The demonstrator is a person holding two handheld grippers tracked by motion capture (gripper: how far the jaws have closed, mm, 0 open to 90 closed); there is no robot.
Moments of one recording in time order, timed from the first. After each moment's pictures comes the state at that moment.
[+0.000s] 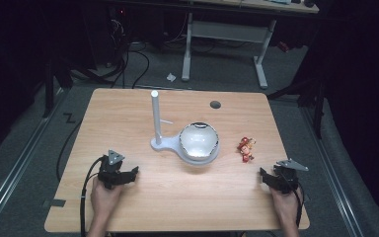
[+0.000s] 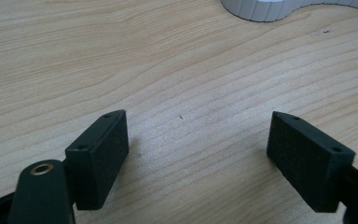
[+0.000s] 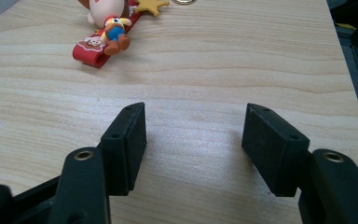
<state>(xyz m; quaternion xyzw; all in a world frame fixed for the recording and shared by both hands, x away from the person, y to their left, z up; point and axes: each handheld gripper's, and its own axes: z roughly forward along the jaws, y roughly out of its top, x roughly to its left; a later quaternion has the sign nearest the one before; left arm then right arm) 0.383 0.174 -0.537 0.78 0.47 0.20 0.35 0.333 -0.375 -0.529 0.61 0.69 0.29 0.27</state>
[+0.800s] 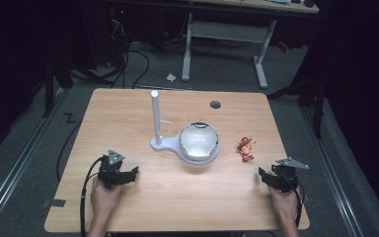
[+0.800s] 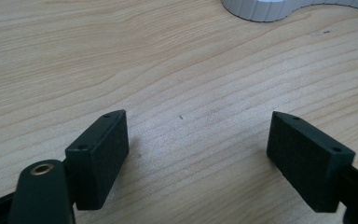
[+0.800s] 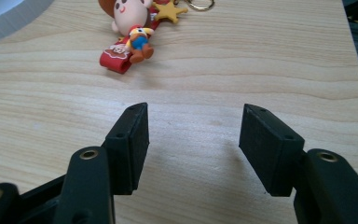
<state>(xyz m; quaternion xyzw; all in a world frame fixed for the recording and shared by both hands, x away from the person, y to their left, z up) 0.384 0.174 -0.537 0.78 0.47 0.20 0.35 0.332 -0.370 -0.518 0.60 0.70 0.30 0.25</state>
